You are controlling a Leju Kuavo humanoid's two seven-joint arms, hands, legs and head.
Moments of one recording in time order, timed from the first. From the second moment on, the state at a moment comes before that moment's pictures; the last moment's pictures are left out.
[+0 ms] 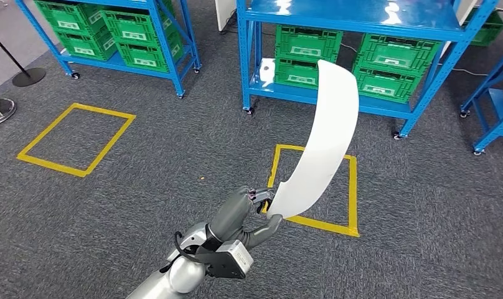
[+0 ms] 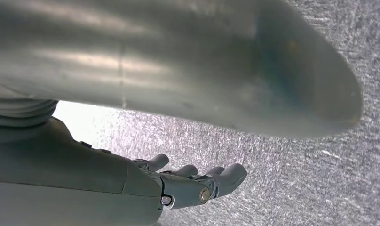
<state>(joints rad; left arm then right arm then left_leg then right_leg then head) -0.28 -0.14 -0.66 -1.28 -0.54 0.17 -0.65 -0.14 0.09 -0.89 -0.19 1.16 -0.32 0.00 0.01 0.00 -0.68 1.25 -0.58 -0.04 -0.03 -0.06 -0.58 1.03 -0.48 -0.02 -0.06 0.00</state>
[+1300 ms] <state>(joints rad) -0.25 -0.14 -0.65 -1.26 -0.52 0.15 -0.64 -0.15 0.09 -0.87 -0.19 1.17 -0.33 0.01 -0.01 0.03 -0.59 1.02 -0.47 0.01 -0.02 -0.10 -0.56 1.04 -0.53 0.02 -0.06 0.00</state>
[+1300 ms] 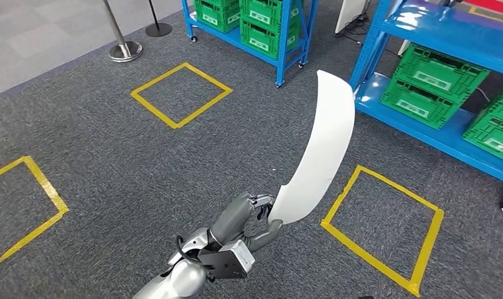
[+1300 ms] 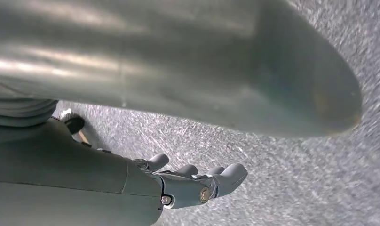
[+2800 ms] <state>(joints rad) -0.24 -0.17 -0.62 -1.26 -0.50 0.15 -0.61 -0.16 0.08 -0.85 -0.19 1.17 -0.32 0.01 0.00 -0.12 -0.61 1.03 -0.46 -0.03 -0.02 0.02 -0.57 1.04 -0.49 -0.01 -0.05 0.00</state>
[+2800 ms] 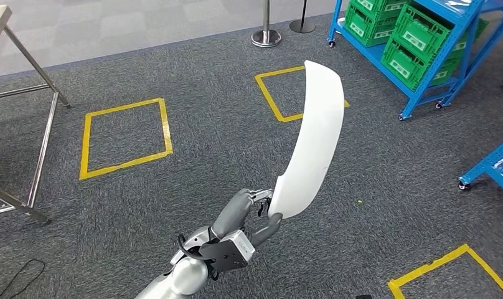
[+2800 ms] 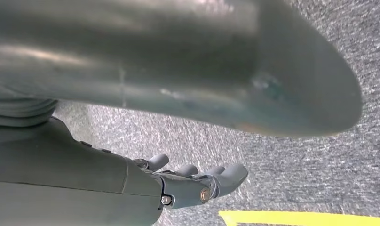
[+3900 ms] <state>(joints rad) -0.22 -0.16 -0.60 -1.27 -0.50 0.07 -0.57 -0.15 0.10 -0.85 -0.19 1.18 -0.32 0.01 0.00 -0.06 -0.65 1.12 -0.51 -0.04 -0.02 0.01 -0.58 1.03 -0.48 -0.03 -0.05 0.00</state>
